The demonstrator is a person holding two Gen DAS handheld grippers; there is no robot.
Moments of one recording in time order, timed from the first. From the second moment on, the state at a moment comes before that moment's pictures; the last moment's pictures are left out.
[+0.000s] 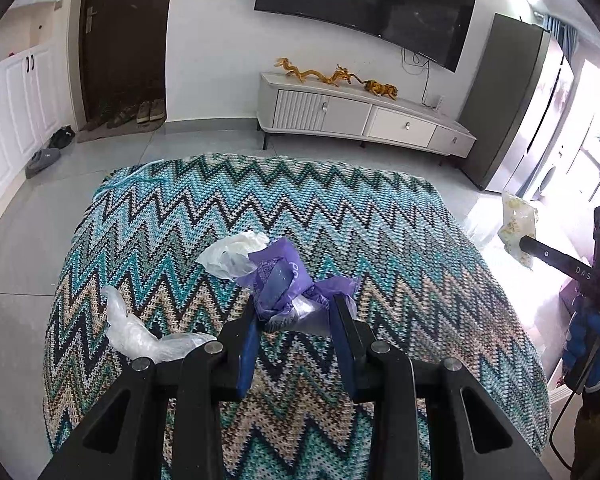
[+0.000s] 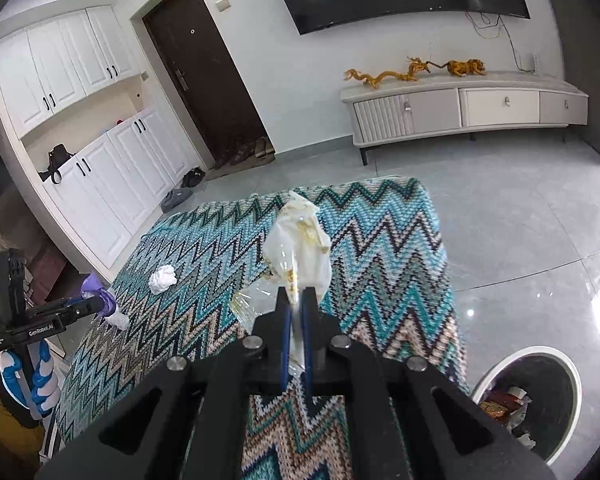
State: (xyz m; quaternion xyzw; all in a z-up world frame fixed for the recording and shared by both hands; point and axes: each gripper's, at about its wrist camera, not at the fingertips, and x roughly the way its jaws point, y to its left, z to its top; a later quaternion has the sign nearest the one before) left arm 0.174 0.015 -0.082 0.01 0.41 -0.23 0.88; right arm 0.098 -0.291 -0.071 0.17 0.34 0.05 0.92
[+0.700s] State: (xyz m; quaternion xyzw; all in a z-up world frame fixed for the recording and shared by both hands) left arm 0.099 -0.233 -0.073 0.11 0.43 -0.41 0.80; right arm -0.099 -0.463 -0.140 0.27 0.34 -0.13 0.89
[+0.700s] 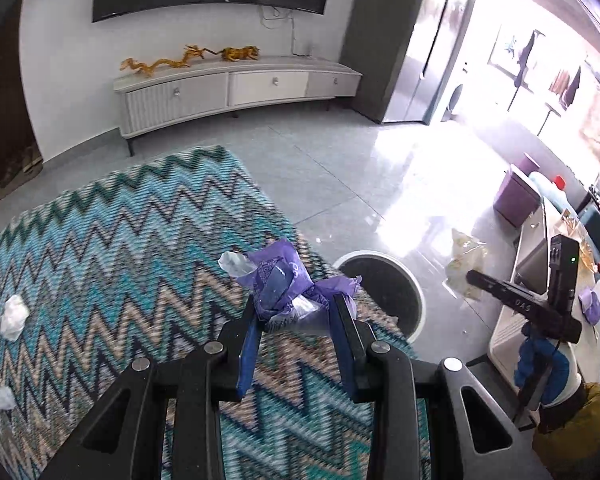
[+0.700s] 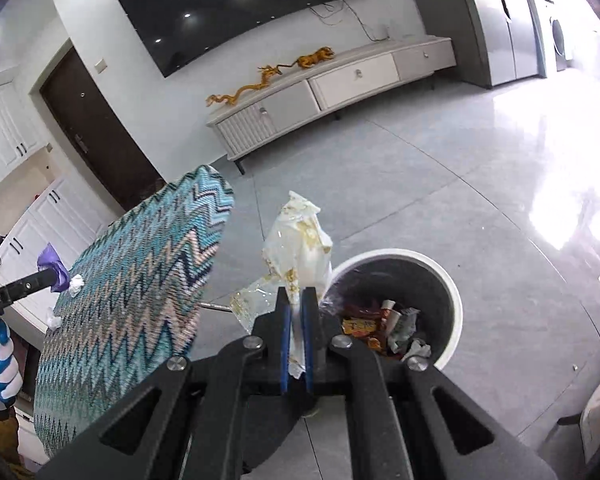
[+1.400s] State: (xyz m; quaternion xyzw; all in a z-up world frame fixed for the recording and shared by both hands) left arm 0.087 -0.442 -0.165 0.12 0.53 -0.46 0.71; right arm -0.074 -0.531 -0.278 0.34 0.41 -0.18 0.83
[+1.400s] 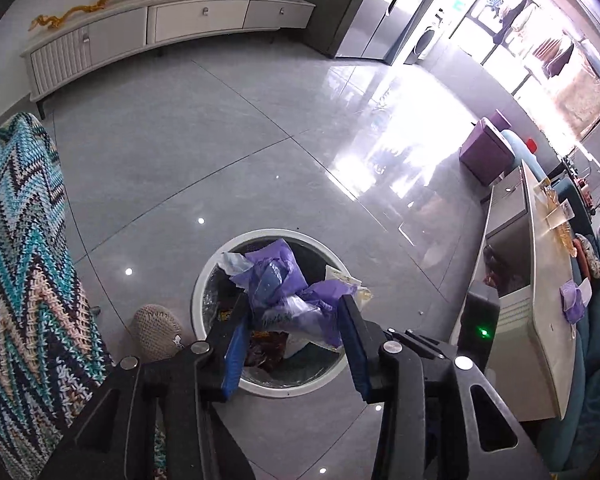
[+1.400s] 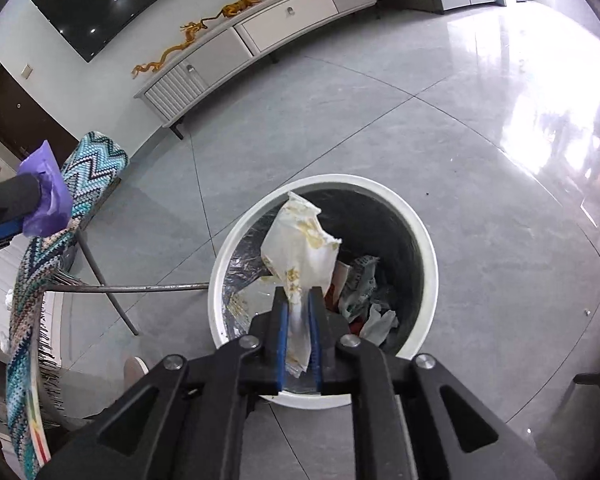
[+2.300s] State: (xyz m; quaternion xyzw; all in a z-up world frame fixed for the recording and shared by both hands) left arm 0.053 -0.299 -0.068 0.09 0.36 -0.40 0.84; right arm -0.095 -0.468 -0.159 0.25 0.35 -0.17 0.89
